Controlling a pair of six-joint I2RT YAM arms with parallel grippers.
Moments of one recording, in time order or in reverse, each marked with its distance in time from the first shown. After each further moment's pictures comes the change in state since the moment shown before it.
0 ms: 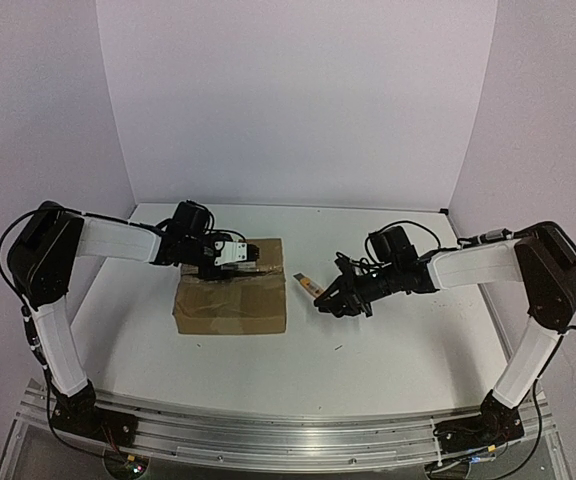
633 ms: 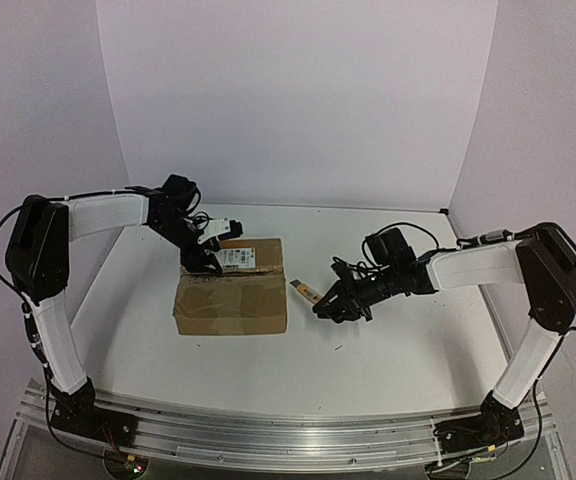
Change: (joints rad) left arm 0.108 0.006 0.309 -0.644 0.189 -0.182; right arm 0.022 -0.006 0.003 -0.043 -0.025 -0.030
